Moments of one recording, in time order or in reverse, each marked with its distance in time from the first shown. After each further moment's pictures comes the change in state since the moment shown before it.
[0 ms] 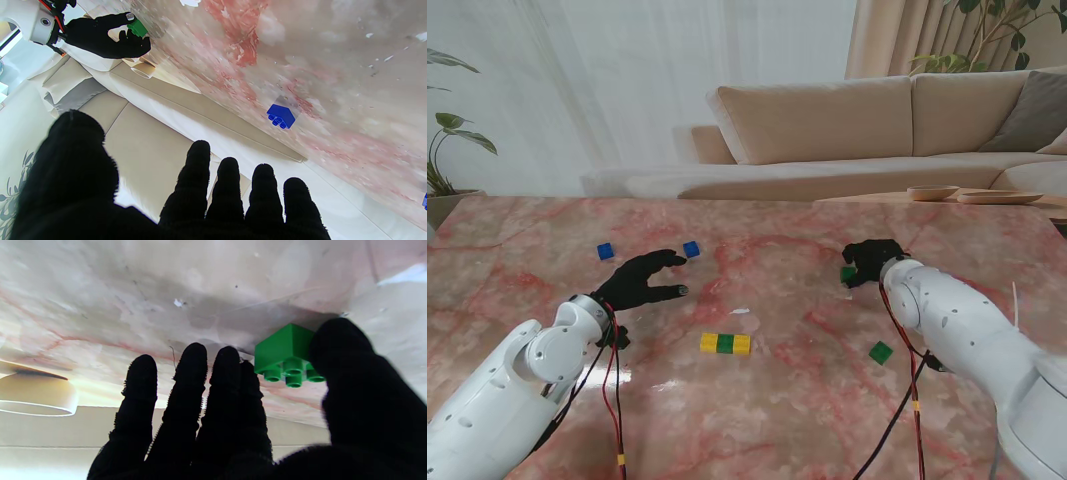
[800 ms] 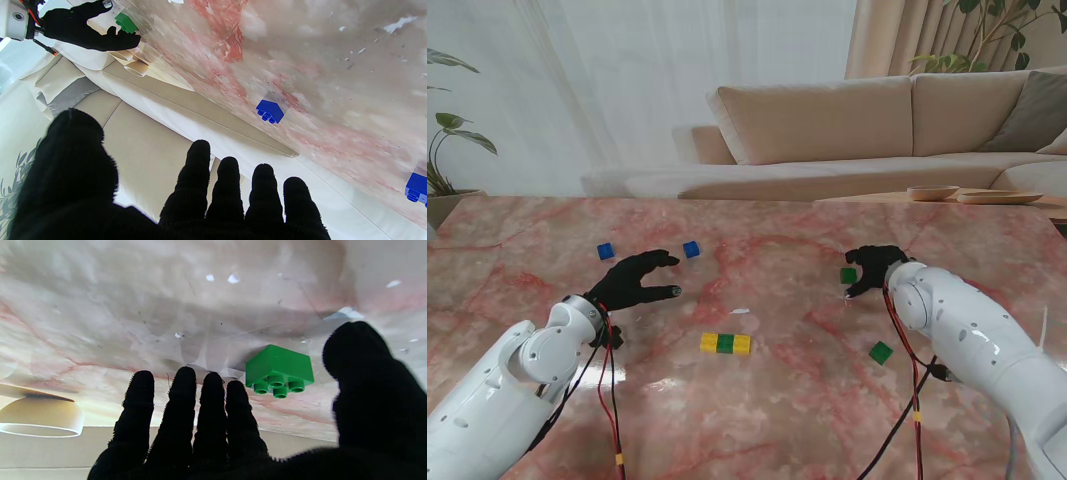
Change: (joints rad) left arm 0.005 0.002 -0.025 0.018 0.019 -0.018 0.003; right arm -0.126 0.087 0.232 -0.251 -0.135 0.038 0.224; left_hand 0.000 -0.011 0.000 0.000 0.000 0.000 0.011 0.000 0.006 0.000 0.000 0.000 0.000 0.000 0.000 0.000 0.000 0.000 0.012 0.000; right_hand -0.063 0.030 -0.050 0.013 -0.172 0.146 -0.283 -0.202 -0.368 0.135 -0.174 -0.184 -0.301 0.064 -0.271 -0.167 -0.181 0.011 -0.283 -0.070
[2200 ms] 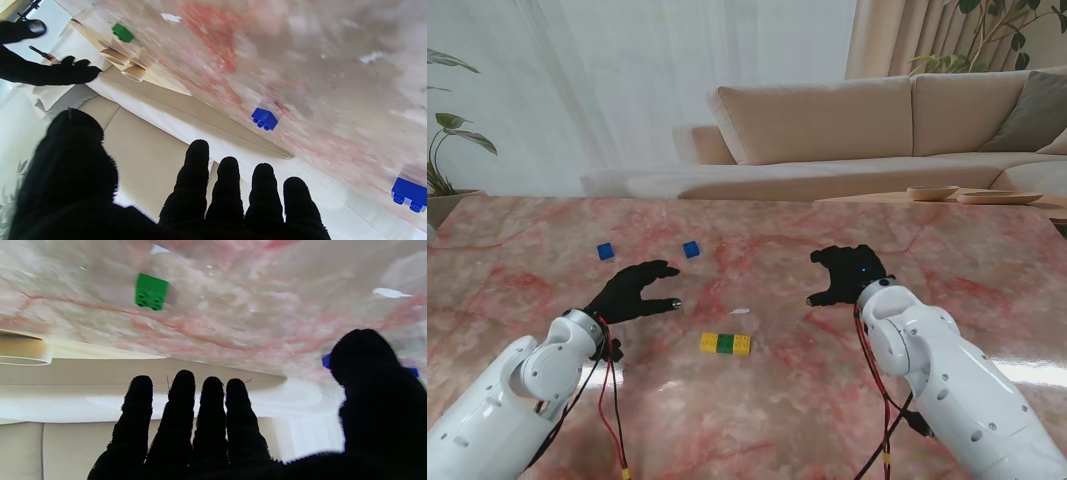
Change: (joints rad) left arm 0.051 -0.003 -0.006 -0.011 0.046 -0.011 0.049; right arm -0.514 0.008 0.452 -0.804 -0.331 0.136 0.203; left_hand 0.000 0.000 0.000 0.000 0.000 -0.015 0.001 0.000 0.000 0.000 0.000 0.000 0.005 0.000 0.000 0.006 0.000 0.000 0.000 0.000; right_hand -0.055 0.033 0.004 0.000 0.079 0.001 -0.131 -0.182 0.034 0.013 -0.215 -0.117 0.017 0.012 -0.167 -0.035 -0.037 0.014 -0.088 0.000
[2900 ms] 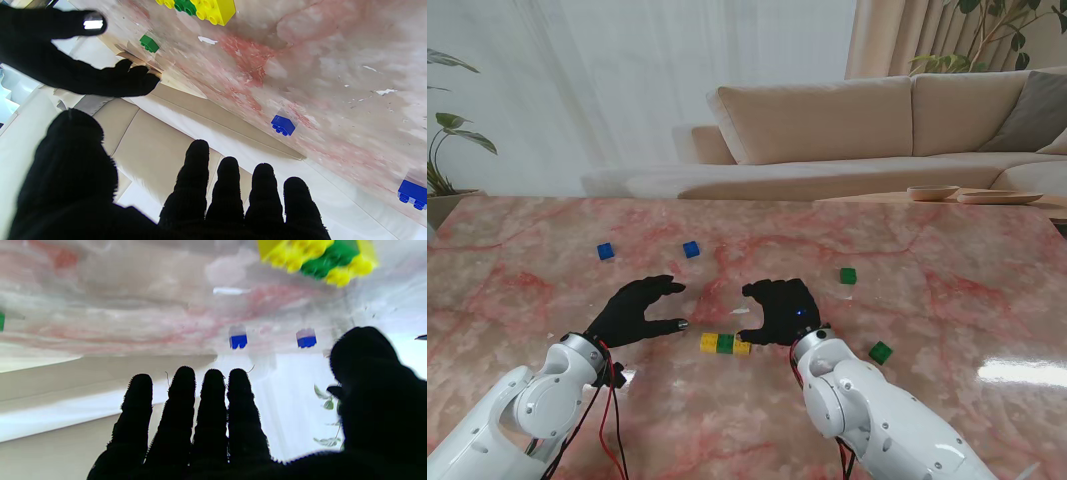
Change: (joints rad) left arm 0.199 0.002 -0.059 -0.233 0.043 0.053 0.010; right arm -0.028 -0.058 -0.294 0.013 0.137 0.128 -0.344; left_hand 0.000 0.000 0.000 0.000 0.000 0.000 0.001 0.000 0.000 0.000 0.000 0.000 0.000 0.000 0.000 0.000 0.000 0.002 0.000 0.000; right_hand 0.012 -0.012 -0.009 -0.008 0.091 -0.044 0.070 0.062 0.084 -0.014 0.027 0.017 0.029 -0.003 0.034 0.010 0.011 0.000 0.026 0.012
